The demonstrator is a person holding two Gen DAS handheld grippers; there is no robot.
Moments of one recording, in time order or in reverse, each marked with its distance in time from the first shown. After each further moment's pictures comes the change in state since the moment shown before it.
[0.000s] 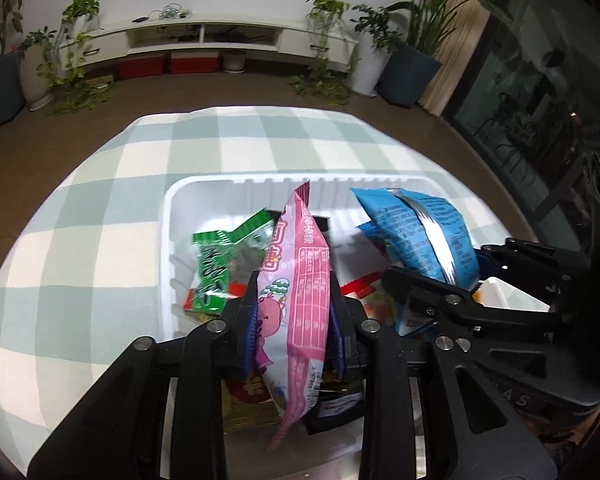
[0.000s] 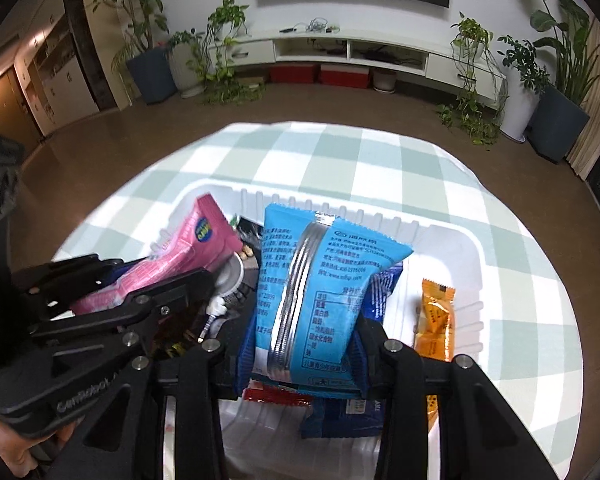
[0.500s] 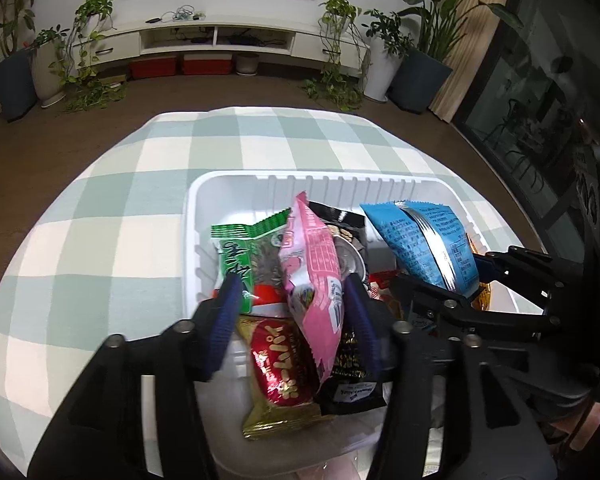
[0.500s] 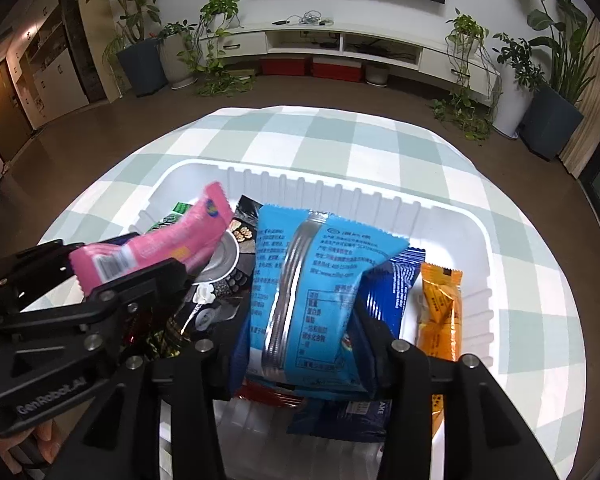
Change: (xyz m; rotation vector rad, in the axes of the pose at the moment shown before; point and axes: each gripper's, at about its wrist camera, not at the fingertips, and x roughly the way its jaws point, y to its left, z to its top) left arm -0.013 0.012 -0.007 -0.027 -0.024 0.028; right arm 0.007 -0.001 -0.009 0.009 0.008 -0.031
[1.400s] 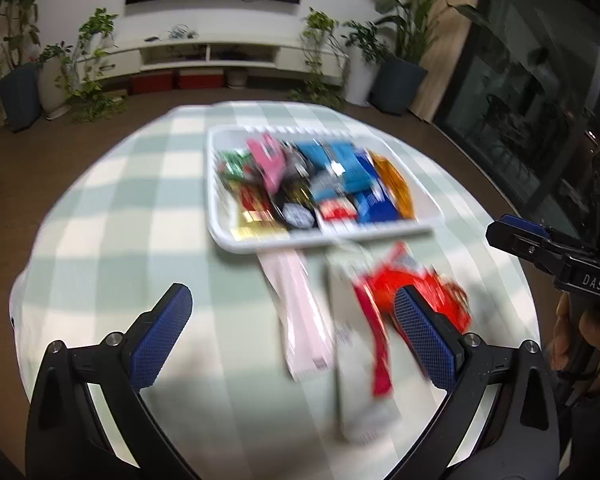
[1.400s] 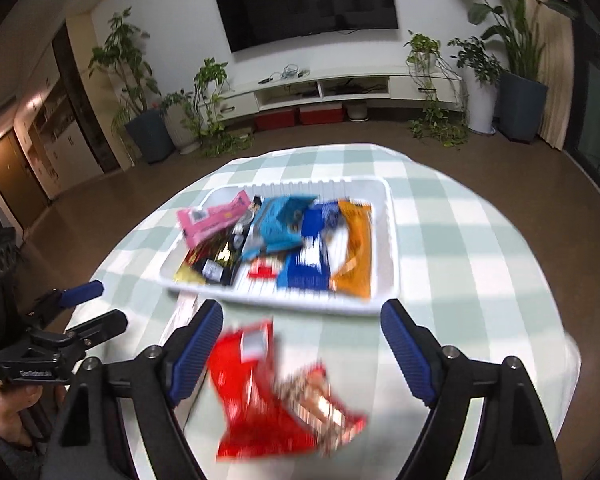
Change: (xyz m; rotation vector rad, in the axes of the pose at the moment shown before) left arm -0.138 -0.037 -0.132 0.052 -0.051 -0.021; right arm -0.149 -0.038 -0.134 0.190 -0.215 0.099
